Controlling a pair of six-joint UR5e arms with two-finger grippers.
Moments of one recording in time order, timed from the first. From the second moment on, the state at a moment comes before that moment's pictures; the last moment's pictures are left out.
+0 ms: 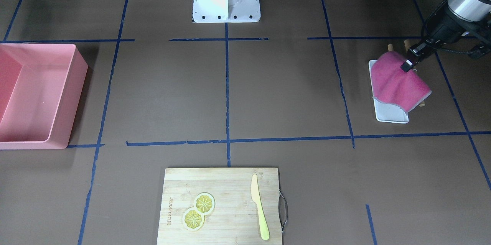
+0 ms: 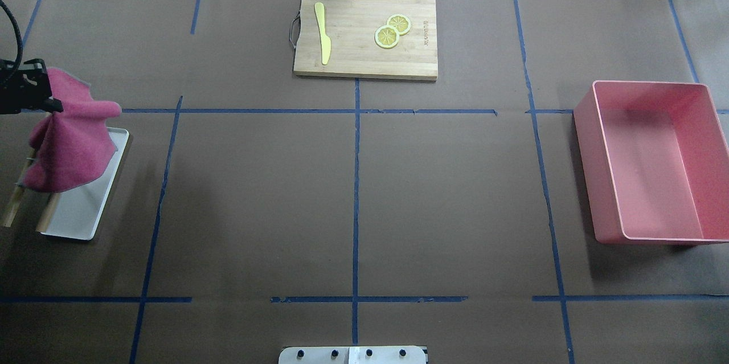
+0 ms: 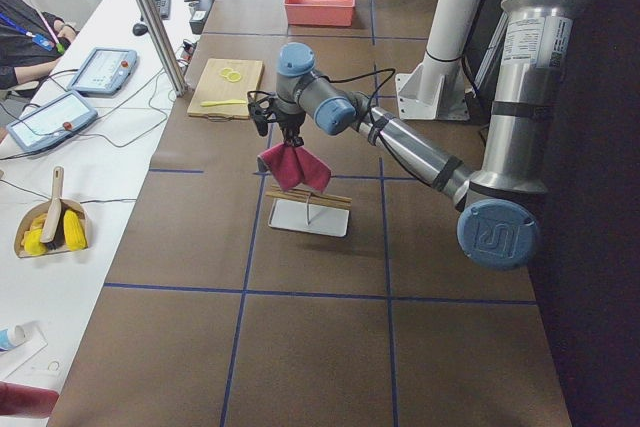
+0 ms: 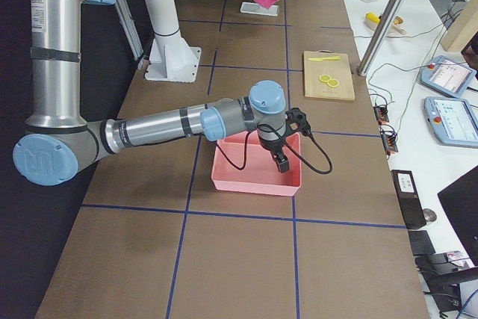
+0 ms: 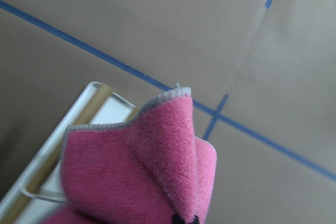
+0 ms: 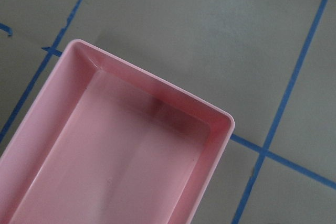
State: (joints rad) left arm -1.11 -1.69 -2.03 -1.75 -2.27 -1.40; right arm 1.48 -1.64 1.88 -1.39 2.38 -0.13
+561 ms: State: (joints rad) left arm -1.06 -1.90 -2.03 -1.74 -2.27 -1.94; right arm 1.32 -1.57 1.89 -1.13 2.40 -0.11
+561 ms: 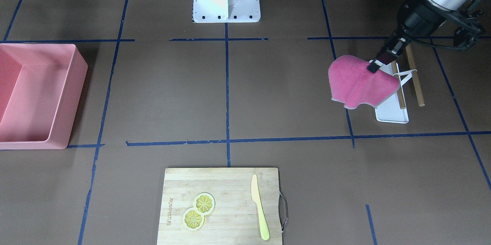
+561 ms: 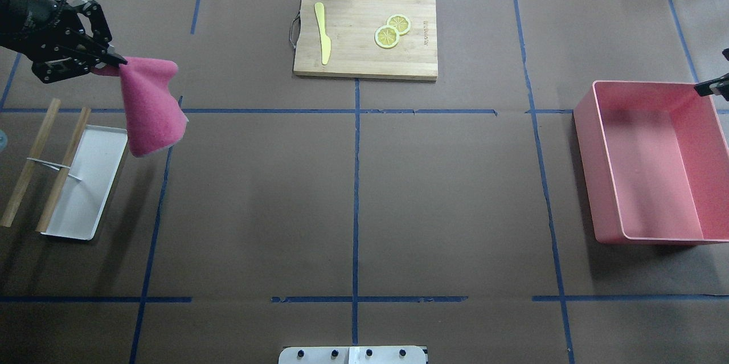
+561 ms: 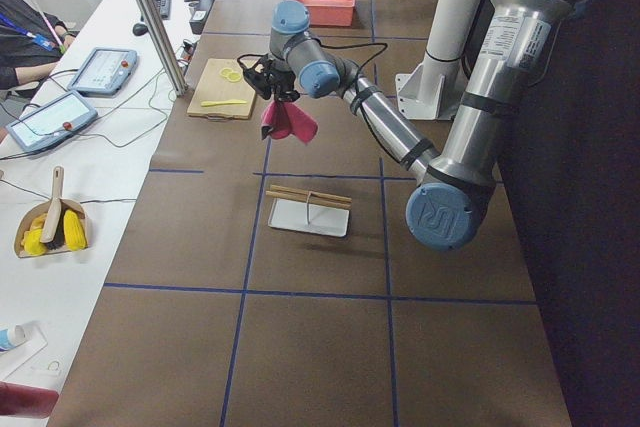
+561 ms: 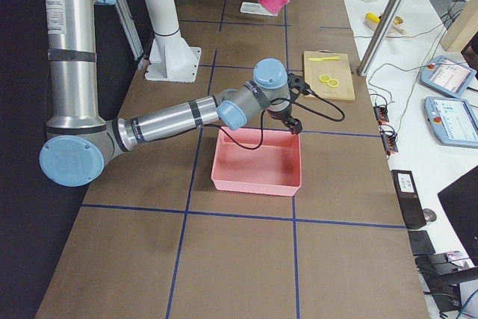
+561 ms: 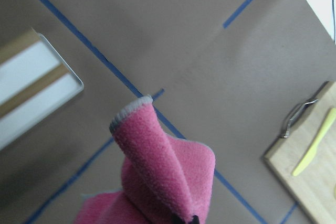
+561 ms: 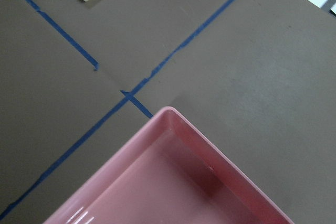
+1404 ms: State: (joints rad) left arm -0.88 -2.17 -2.02 -1.57 -2.10 -2.33; right arm 0.91 -1.29 1.91 -0.93 2.20 0.25
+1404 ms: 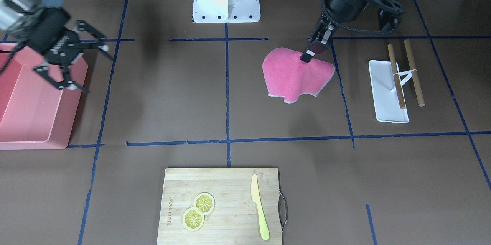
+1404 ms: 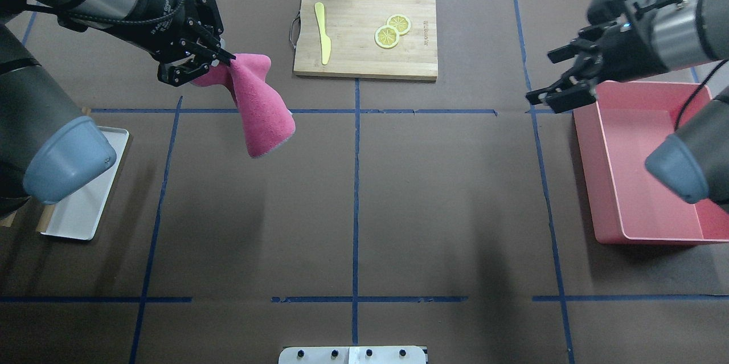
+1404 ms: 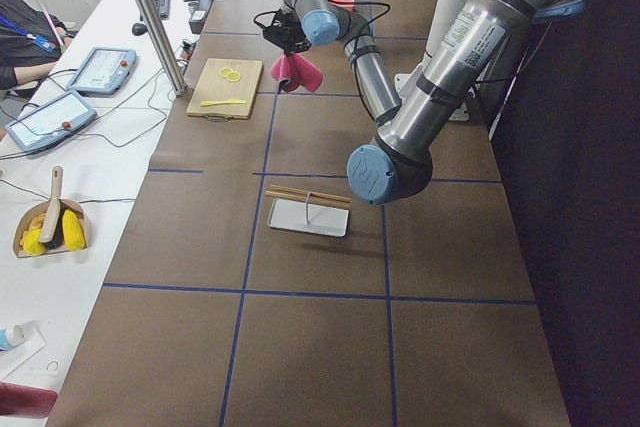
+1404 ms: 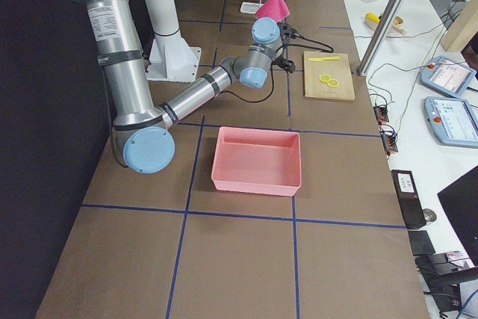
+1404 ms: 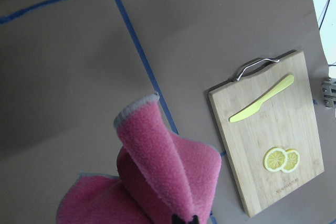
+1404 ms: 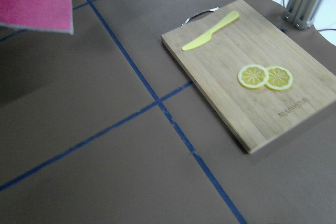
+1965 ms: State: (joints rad) left arm -0.80 -2.27 -2.00 -1.53 -2.01 -2.50; right arm 0.65 -1.11 1.91 -0.94 1.91 0.37
